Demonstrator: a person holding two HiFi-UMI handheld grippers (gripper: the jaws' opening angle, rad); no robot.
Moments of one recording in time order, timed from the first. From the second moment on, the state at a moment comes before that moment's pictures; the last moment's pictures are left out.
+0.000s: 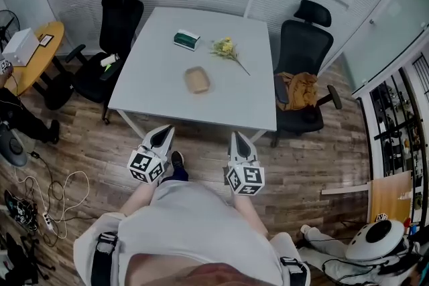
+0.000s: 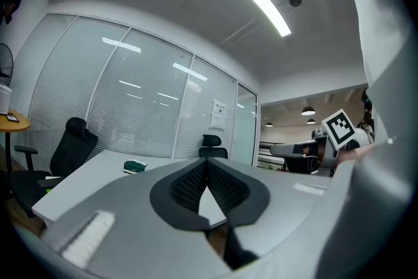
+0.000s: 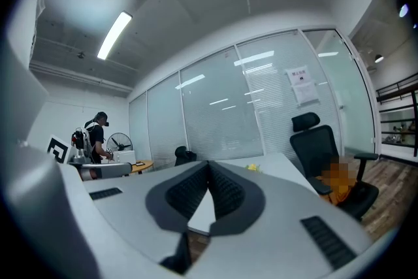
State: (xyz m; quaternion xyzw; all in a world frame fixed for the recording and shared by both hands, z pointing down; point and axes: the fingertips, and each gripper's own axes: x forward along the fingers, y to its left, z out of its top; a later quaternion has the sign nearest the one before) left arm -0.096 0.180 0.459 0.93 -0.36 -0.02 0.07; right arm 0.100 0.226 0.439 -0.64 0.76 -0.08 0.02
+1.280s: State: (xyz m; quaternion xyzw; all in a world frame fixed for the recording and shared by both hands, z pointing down) left arm -0.107 -0.158 0.464 0.94 -0.34 0.00 0.06; right arm 0.087 -0.106 0.444 -0.67 0.74 -0.07 0.00
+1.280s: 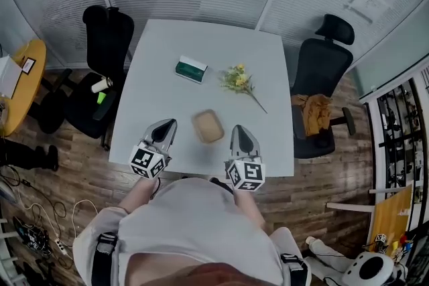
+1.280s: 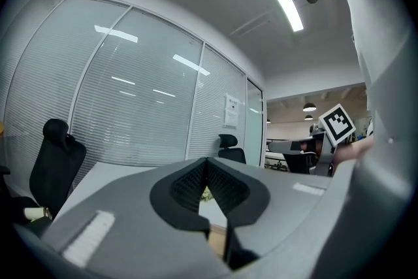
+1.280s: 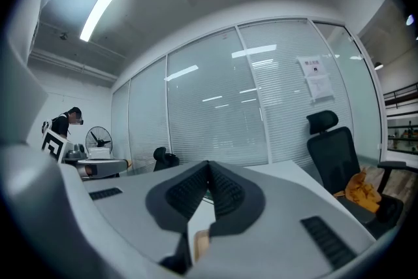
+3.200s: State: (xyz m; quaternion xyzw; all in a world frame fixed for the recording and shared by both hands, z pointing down) left arm -0.069 -0.123 0.574 0.90 -0.40 0.07 0.16; right arm 0.093 -0.115 0.564 -0.57 0.79 -0.18 -0.10
